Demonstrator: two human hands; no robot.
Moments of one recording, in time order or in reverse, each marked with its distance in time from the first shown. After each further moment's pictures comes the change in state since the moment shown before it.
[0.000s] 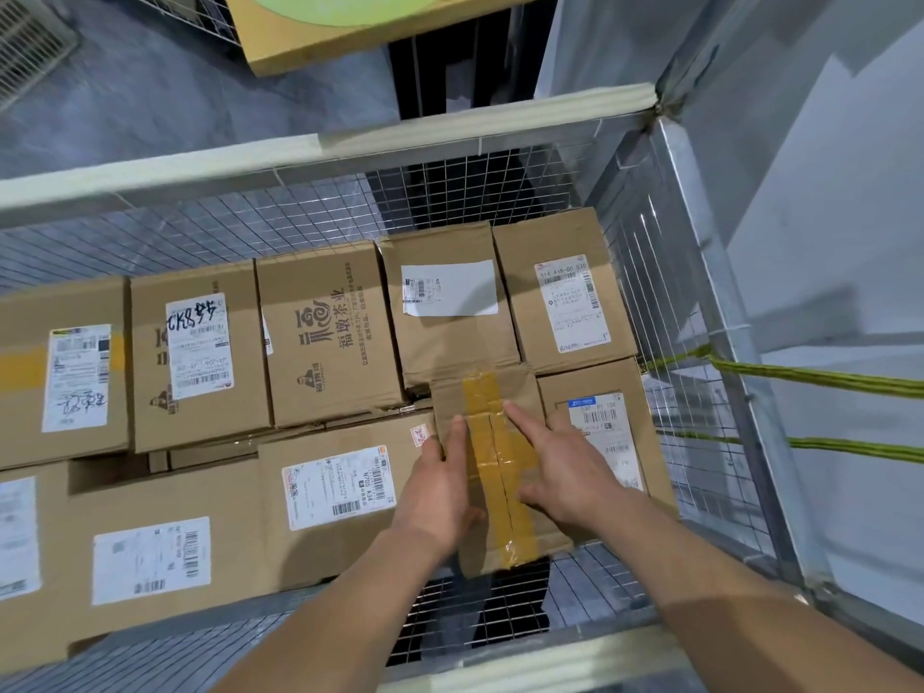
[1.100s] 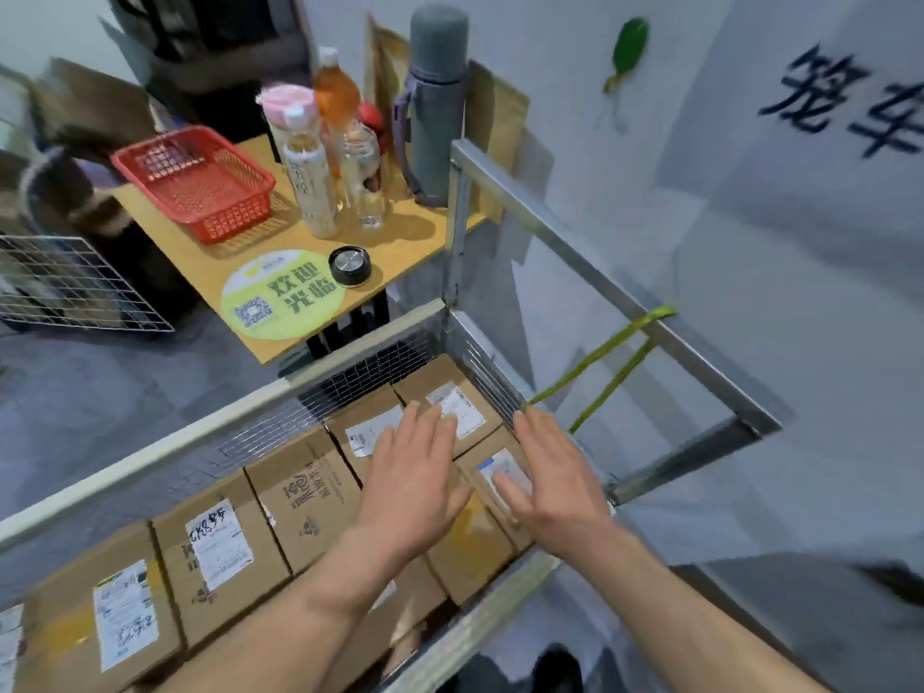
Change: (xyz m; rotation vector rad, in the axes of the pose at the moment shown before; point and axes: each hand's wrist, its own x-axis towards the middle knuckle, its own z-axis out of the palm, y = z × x) left_hand -0.178 0.109 -0.205 0.561 0.486 0.764; right_hand -0.255 -0.119 -0.110 0.092 0.793 0.063
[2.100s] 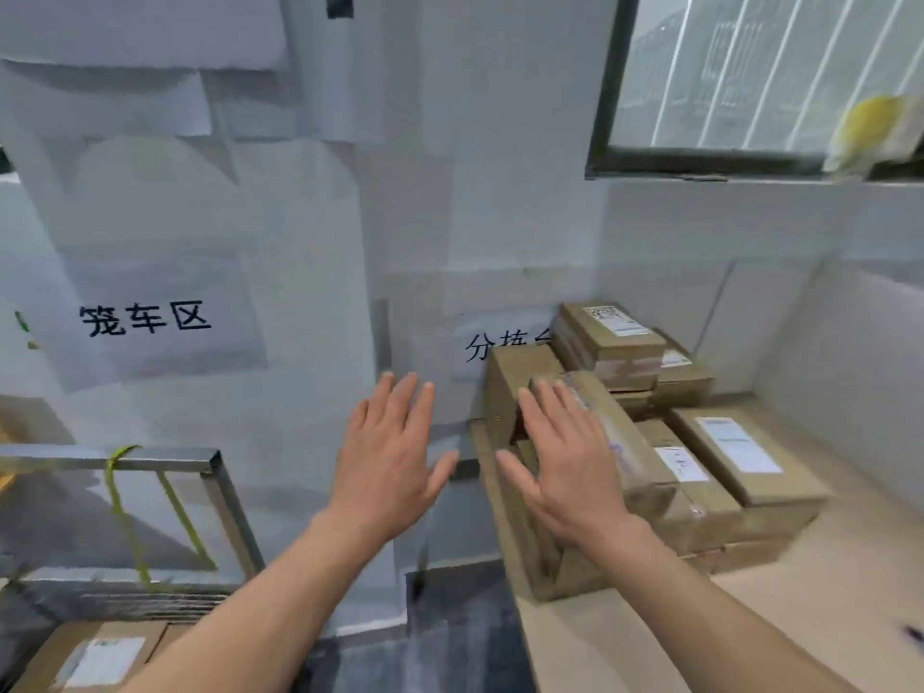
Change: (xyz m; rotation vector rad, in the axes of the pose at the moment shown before) left_hand -0.151 0.445 -0.169 -0.132 0.415 0.955; right_hand -0.501 0.087 -0.253 -0.435 0.884 0.609
